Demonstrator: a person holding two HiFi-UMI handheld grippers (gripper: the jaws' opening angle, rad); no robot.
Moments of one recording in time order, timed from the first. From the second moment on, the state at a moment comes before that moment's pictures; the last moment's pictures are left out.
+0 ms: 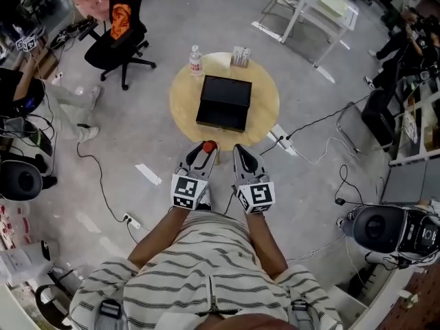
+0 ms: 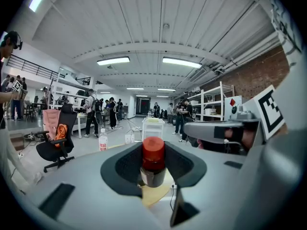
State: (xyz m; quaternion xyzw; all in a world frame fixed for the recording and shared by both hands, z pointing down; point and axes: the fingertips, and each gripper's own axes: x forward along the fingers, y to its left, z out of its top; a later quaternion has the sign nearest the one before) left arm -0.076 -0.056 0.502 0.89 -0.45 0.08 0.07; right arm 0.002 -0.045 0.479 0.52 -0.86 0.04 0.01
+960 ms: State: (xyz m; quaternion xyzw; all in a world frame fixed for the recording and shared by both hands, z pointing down) left arm -0.075 -0.137 0.510 0.91 -0.41 0.10 0.06; right arm -0.001 -0.122 0.477 0.55 -0.84 0.05 0.02
